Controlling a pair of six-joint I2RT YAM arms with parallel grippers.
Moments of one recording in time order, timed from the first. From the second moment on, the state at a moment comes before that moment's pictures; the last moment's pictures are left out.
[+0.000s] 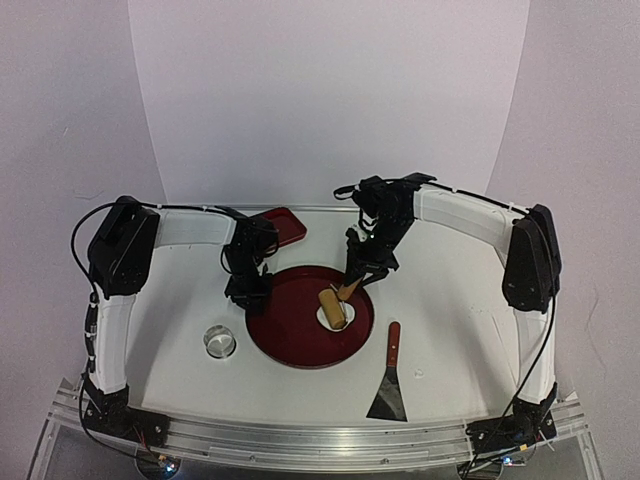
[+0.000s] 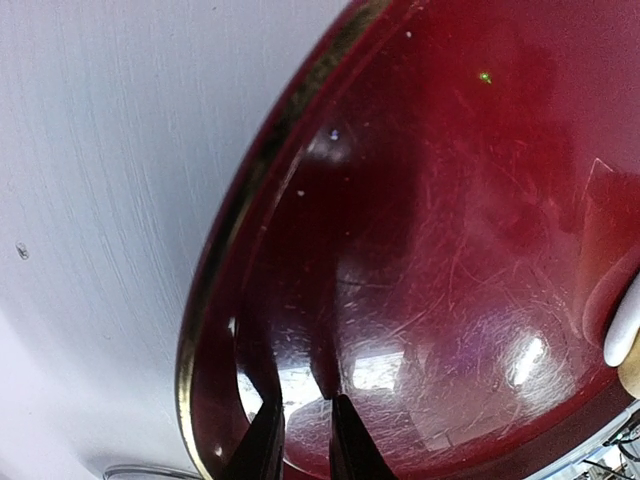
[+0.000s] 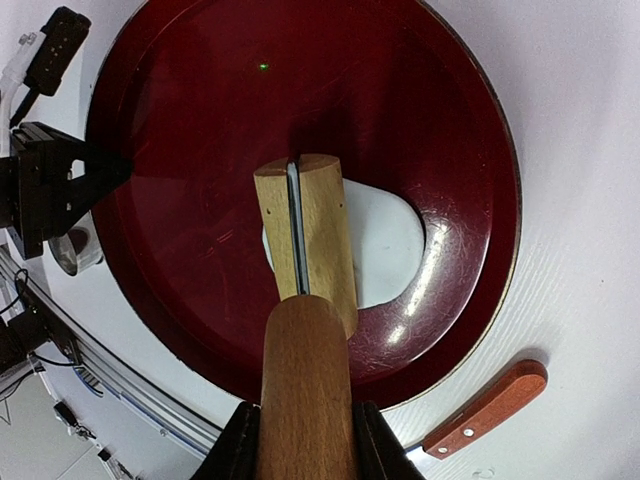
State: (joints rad) left arm -0.64 2.15 1.59 -0.98 0.20 -0.58; right arm 0.68 2.15 1.89 -1.12 -0.33 0.47
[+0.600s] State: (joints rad) left arm -0.63 1.99 1.65 -1.10 0.08 -0.60; right arm 0.69 2.20 1.96 -1.12 -0.39 0.45
